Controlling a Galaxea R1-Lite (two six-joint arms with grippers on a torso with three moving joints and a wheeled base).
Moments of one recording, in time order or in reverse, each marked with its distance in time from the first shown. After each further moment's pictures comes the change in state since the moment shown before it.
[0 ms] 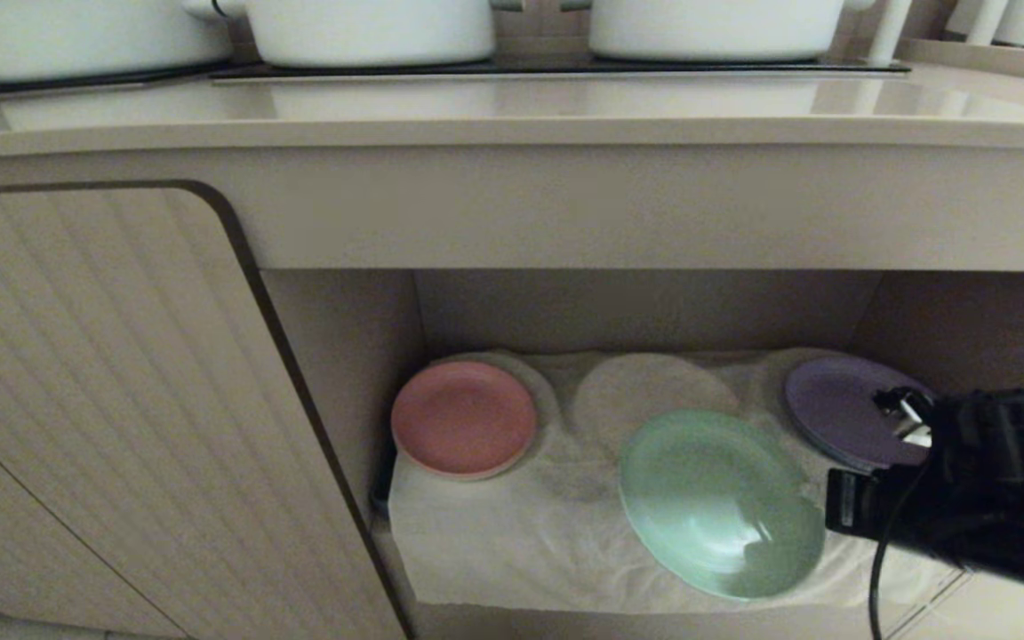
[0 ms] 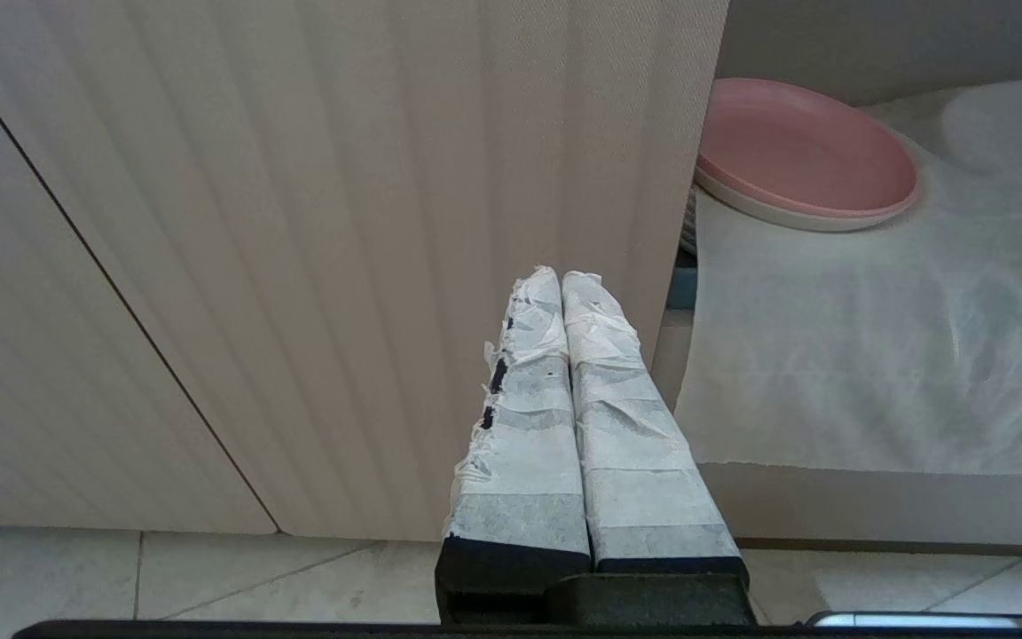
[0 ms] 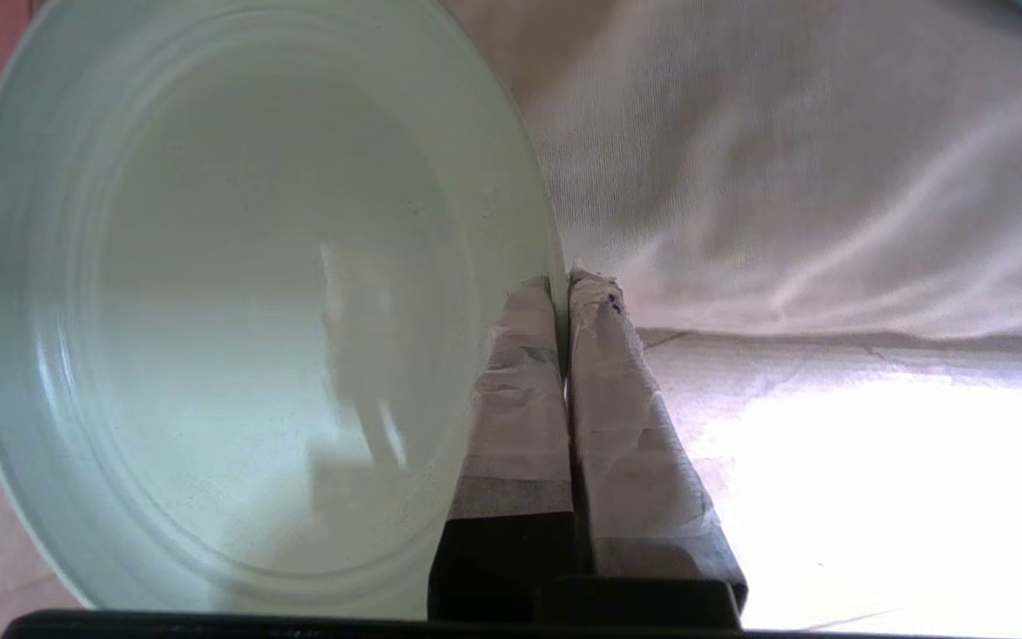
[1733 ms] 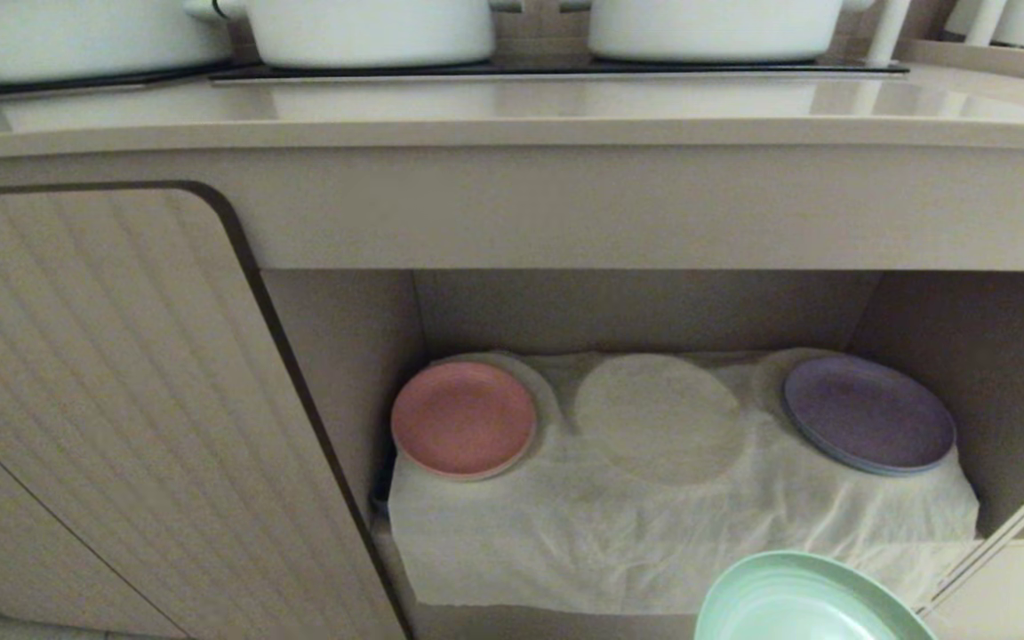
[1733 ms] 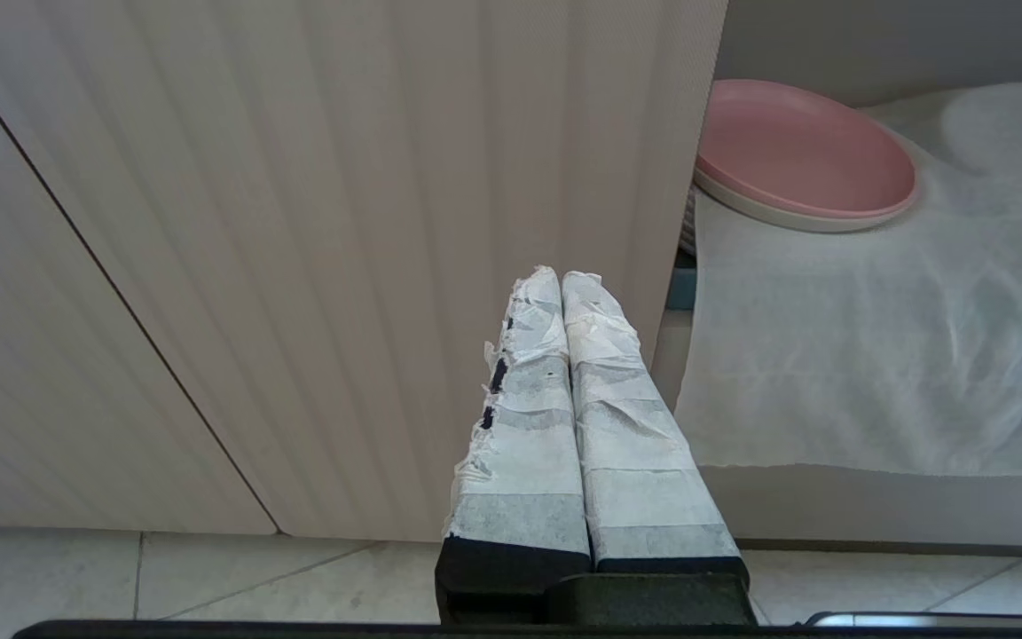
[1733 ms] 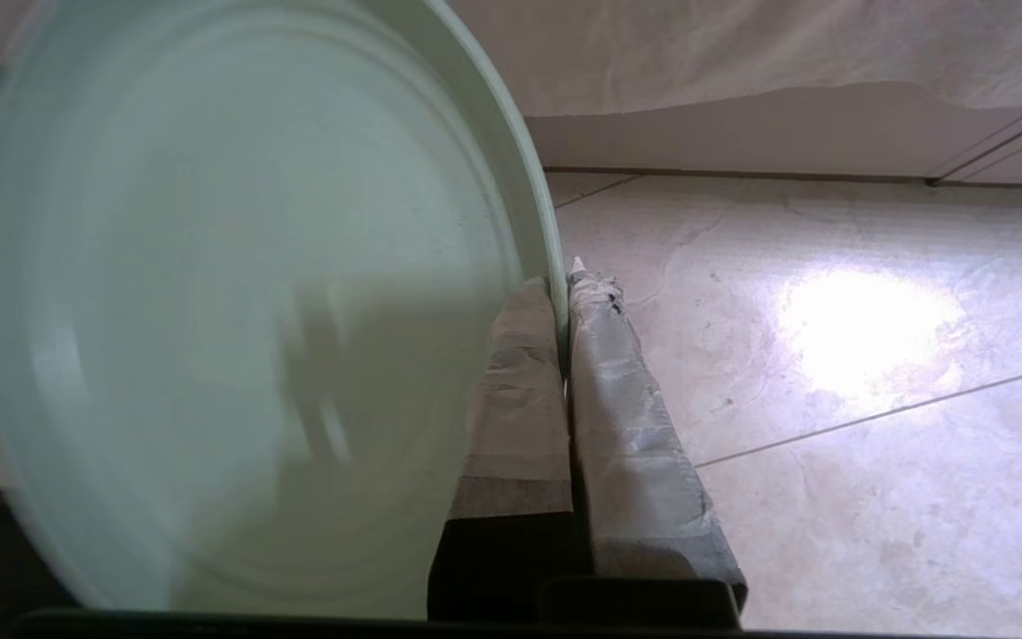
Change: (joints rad) left arm 0.000 0.000 0.000 0.000 0.000 0.000; right arm 0.004 -0.591 0.382 0.273 -0.025 -0.101
